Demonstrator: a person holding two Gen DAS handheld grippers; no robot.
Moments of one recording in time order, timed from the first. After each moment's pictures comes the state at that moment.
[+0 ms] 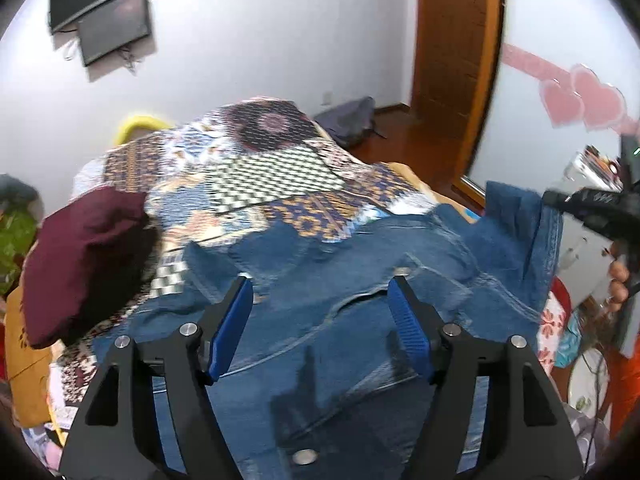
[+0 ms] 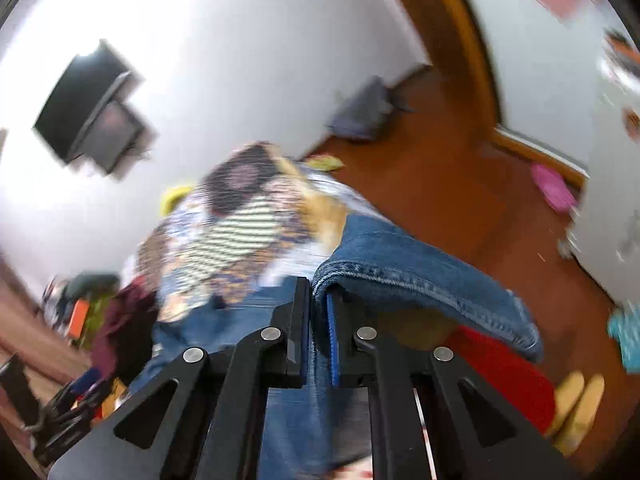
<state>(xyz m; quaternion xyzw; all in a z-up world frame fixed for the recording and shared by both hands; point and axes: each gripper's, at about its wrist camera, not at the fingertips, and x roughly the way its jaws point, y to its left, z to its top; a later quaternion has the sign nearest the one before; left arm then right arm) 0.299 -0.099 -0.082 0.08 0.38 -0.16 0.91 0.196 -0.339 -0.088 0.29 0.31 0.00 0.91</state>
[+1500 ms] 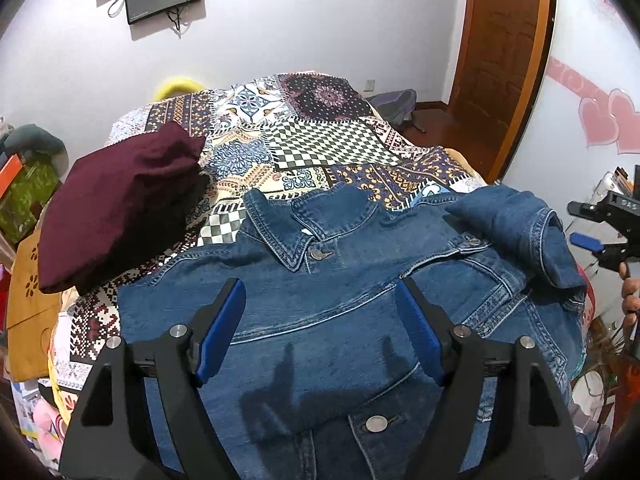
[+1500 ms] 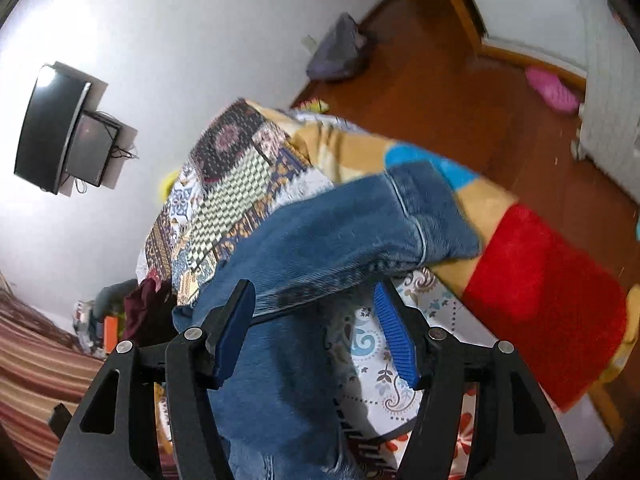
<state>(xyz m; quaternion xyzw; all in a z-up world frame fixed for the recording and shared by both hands) 0.300 -0.035 -0.114 0.04 0.41 -0.11 0.91 0.216 -0.340 -0.172 0.43 0.40 -0.02 0.81</state>
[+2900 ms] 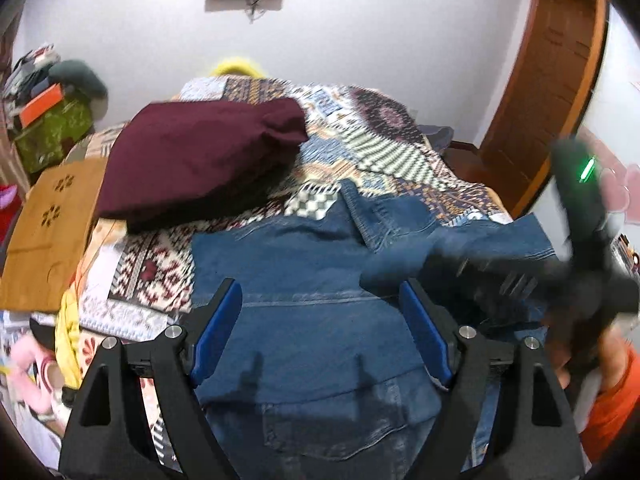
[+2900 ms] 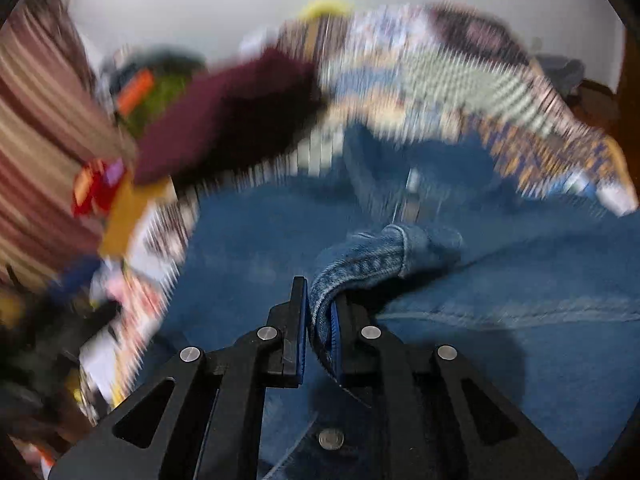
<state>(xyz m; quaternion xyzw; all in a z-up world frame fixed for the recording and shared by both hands) 0.251 0.089 -0.112 -0.07 0.40 -0.05 0.91 0.269 -0.022 -0.181 0.04 0.53 0.22 0.82</state>
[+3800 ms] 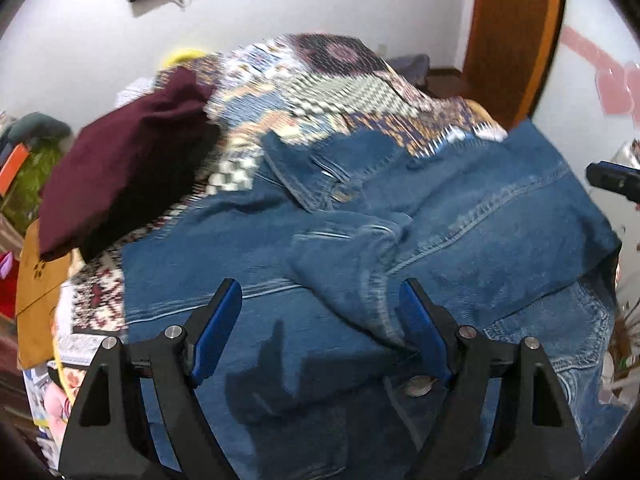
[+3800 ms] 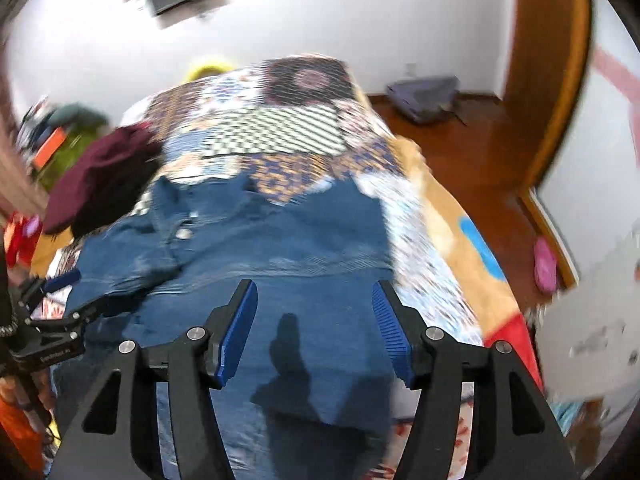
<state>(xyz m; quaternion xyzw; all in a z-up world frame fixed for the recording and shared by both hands) 0.294 -0.026 -0.162 0.07 0.46 -0.09 0.88 0.211 -0.247 -0.127 0.08 0.45 0.01 0.89</state>
